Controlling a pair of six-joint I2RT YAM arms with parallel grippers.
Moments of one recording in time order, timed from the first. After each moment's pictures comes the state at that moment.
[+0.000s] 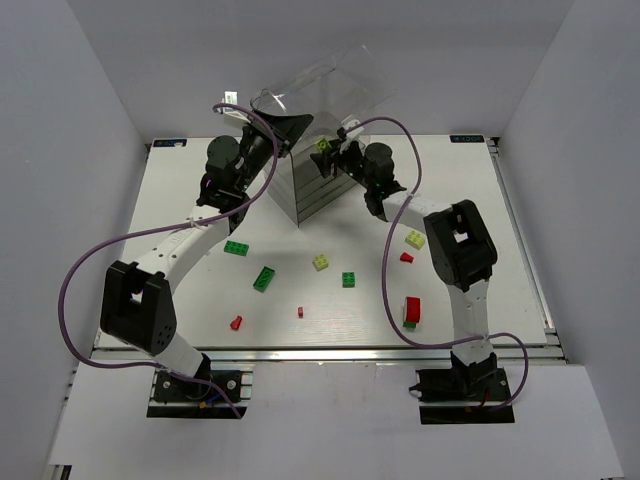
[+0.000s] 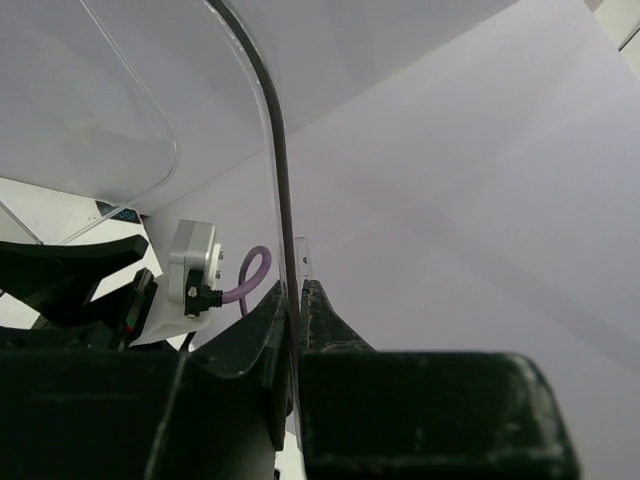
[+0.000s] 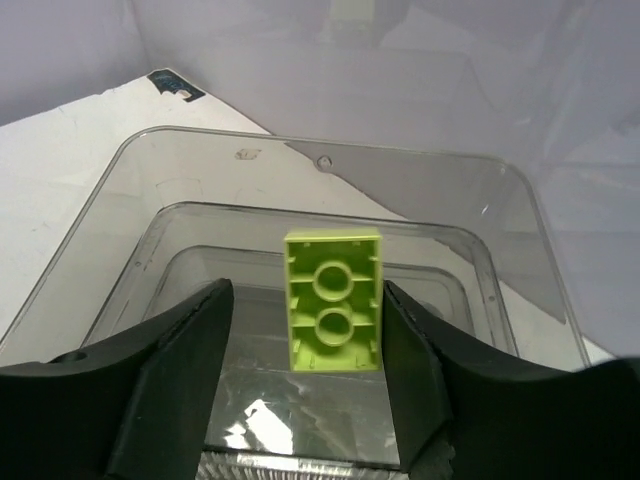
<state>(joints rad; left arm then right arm) -0.40 1.56 1.24 0.62 0.21 -1.16 0.49 2.14 1.48 0.74 -0.31 -0.04</state>
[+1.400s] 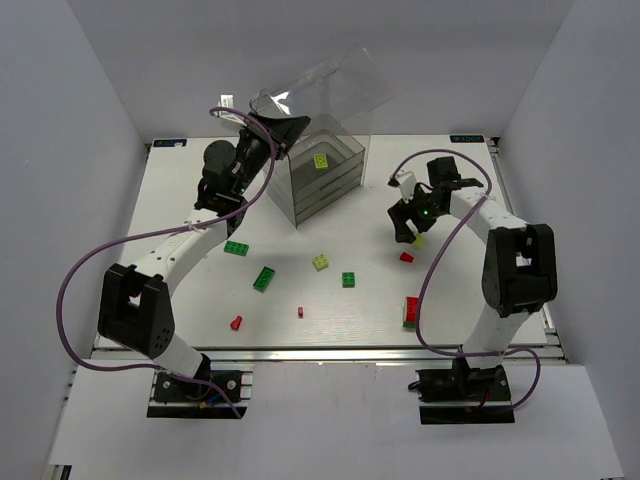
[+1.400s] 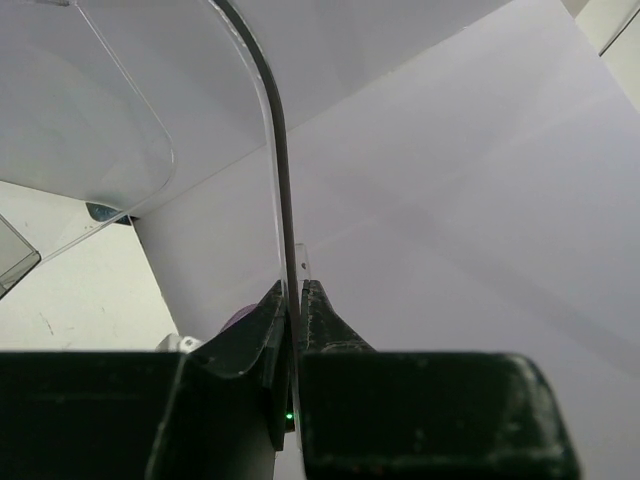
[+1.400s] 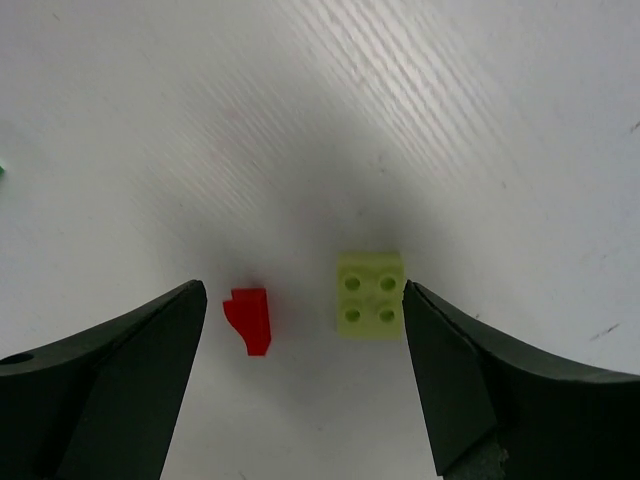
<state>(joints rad) -0.39 1.53 1.20 0.67 0.22 -1.18 0.18 1.77 1.29 -0.60 -0.46 -0.58</state>
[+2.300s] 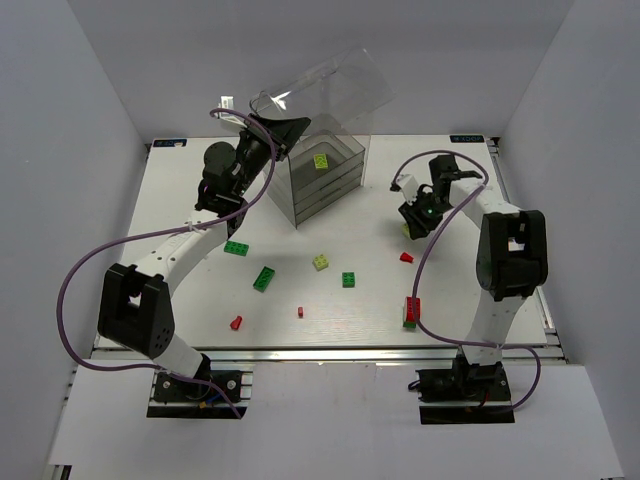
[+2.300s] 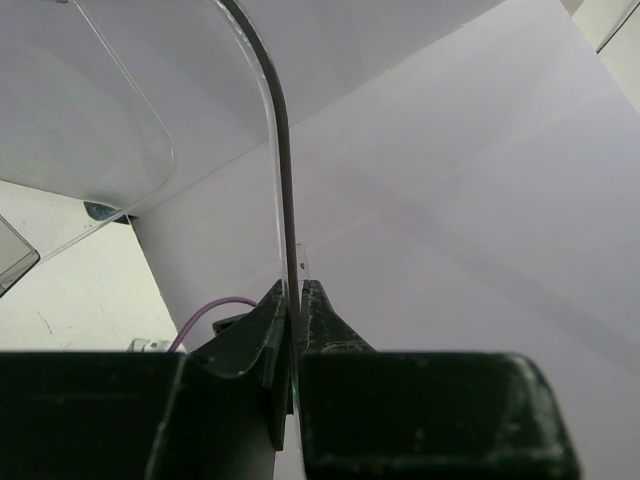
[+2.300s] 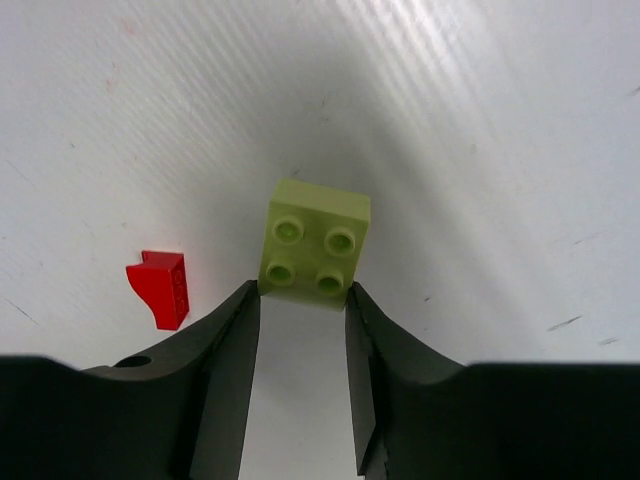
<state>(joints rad) -0.39 1.53 1.19 0.68 0.22 -1.19 0.13 1.92 1.38 -0.74 -0.35 -0.78</state>
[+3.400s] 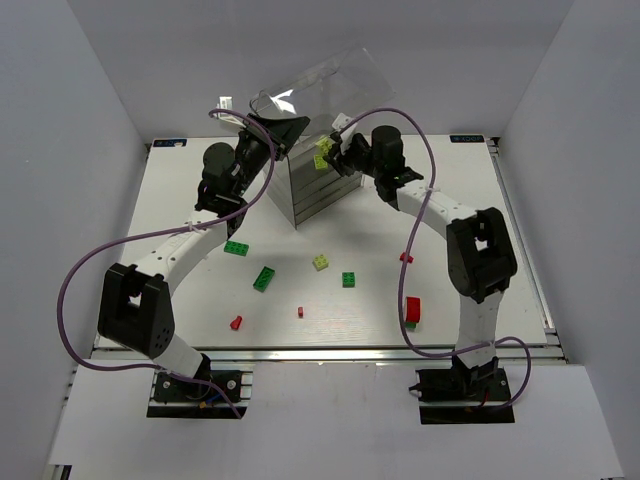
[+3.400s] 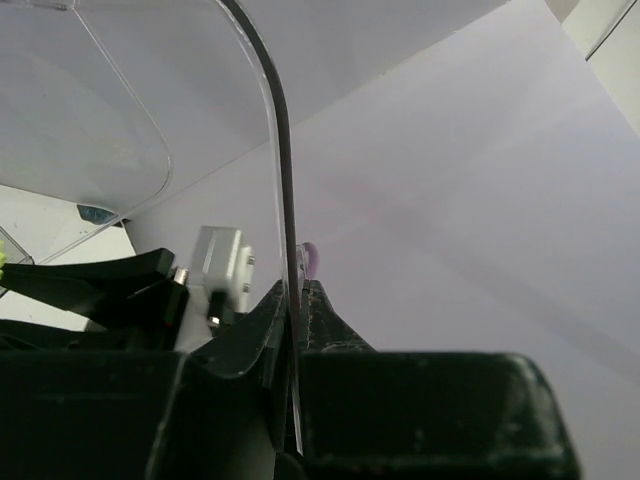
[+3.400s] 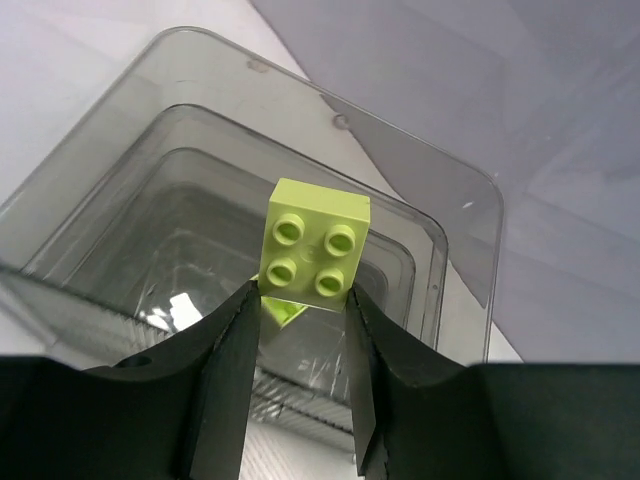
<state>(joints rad) -0.39 1.53 1.18 0.70 0.22 -1.21 0.46 1.96 1.51 0.29 -0.46 -0.43</state>
